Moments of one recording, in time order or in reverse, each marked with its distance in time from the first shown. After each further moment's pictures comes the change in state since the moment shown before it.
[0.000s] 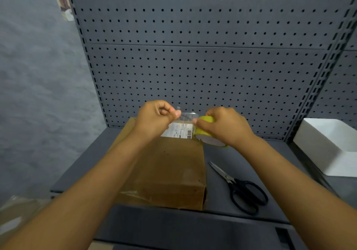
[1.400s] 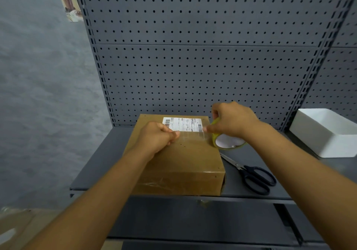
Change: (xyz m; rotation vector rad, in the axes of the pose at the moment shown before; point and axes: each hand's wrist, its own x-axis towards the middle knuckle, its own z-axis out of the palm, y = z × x) left_hand -0.037 -0.039 -0.029 0.059 -0.128 -0.291; right_hand -0.014 -0.041 -0.013 -0.267 -0.167 0.059
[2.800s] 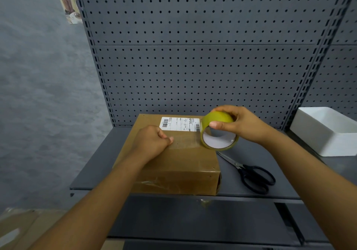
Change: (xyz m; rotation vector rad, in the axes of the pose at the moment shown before) left_hand 0.001 -0.017 -0.001 0.302 0.086 0.124; right_hand -0.018 0.040 0.015 0.911 -0.071 -0.127
